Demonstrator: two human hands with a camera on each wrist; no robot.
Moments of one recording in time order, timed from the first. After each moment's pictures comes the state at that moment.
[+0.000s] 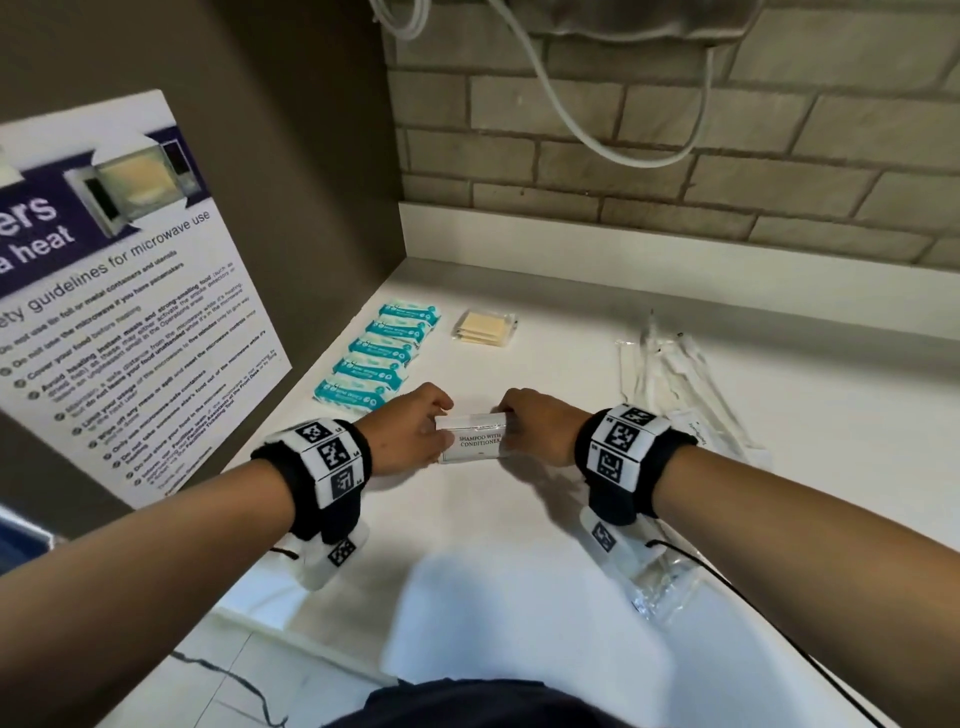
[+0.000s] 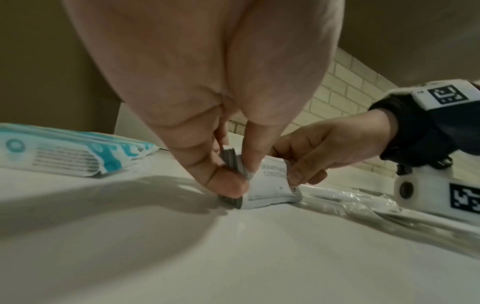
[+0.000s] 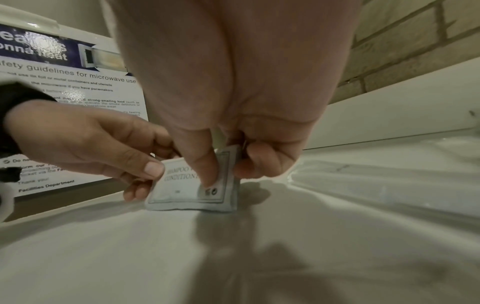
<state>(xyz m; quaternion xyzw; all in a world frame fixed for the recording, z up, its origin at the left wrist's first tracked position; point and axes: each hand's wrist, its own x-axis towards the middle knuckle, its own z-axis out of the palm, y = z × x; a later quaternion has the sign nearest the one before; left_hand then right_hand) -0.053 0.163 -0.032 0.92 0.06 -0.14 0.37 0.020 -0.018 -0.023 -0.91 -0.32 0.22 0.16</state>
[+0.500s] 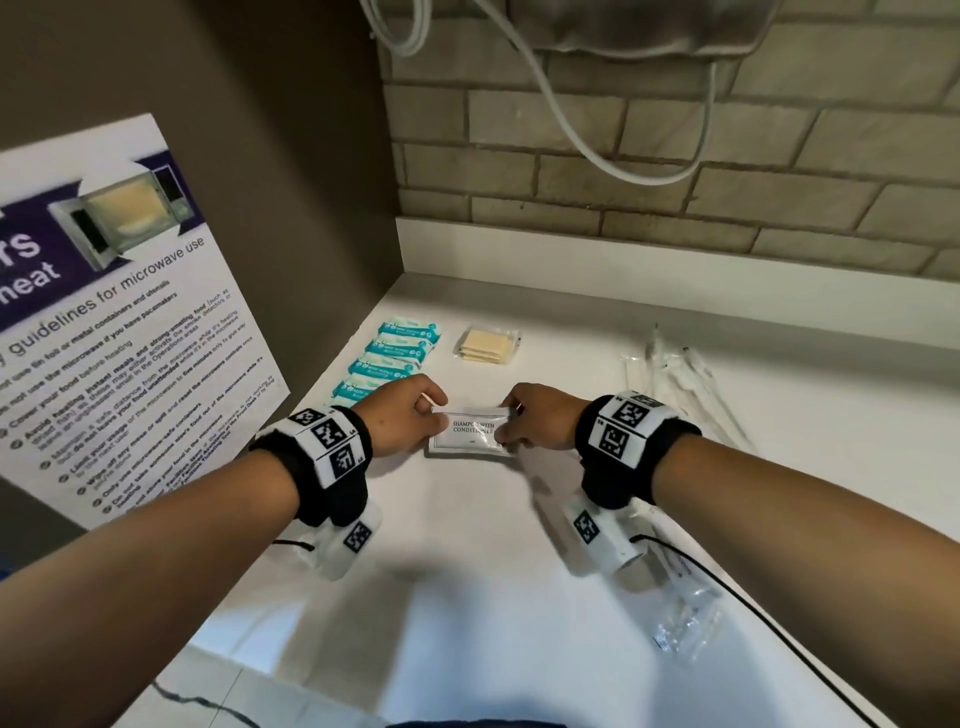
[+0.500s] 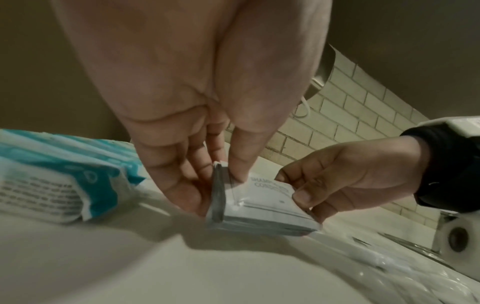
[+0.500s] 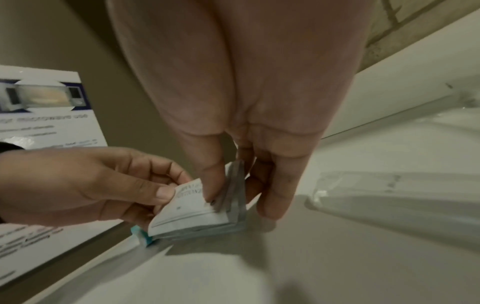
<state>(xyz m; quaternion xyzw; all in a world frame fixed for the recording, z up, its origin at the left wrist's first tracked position) -0.017 0.194 -0.023 0.91 0.10 -0.11 0.38 0.042 0.001 -0.005 -0.89 -0.21 0.30 0.28</state>
